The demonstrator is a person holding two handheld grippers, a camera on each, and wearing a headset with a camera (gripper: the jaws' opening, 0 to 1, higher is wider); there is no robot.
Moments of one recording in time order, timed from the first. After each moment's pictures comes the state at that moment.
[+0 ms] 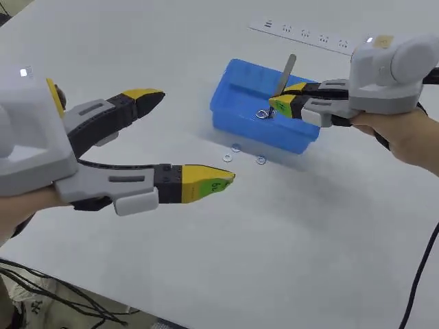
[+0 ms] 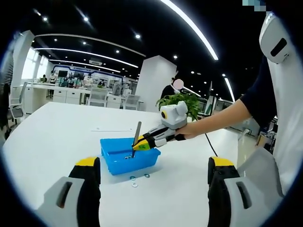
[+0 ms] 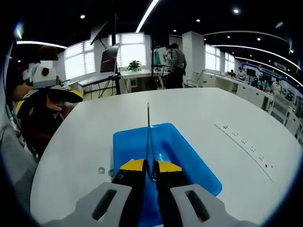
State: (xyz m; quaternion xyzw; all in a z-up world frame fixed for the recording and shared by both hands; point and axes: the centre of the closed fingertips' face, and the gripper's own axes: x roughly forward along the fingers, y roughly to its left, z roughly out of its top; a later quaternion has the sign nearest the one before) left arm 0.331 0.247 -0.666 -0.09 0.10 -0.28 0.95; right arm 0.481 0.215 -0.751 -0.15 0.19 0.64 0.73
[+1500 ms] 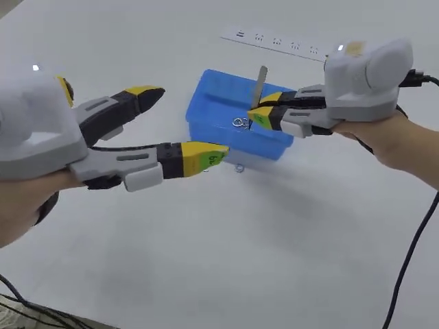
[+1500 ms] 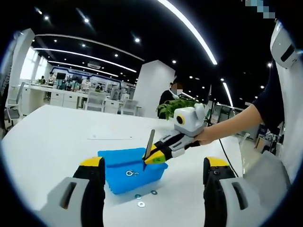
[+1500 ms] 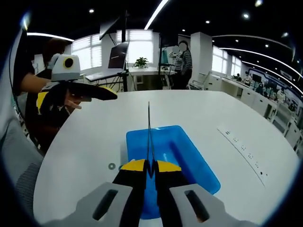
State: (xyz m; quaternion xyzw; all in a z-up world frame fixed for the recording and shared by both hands) left arm 0.392 0.240 -0.658 -0.08 0.07 -0.29 0.95; right arm 0.463 0.203 -0.731 -0.19 0.17 0.66 0.71
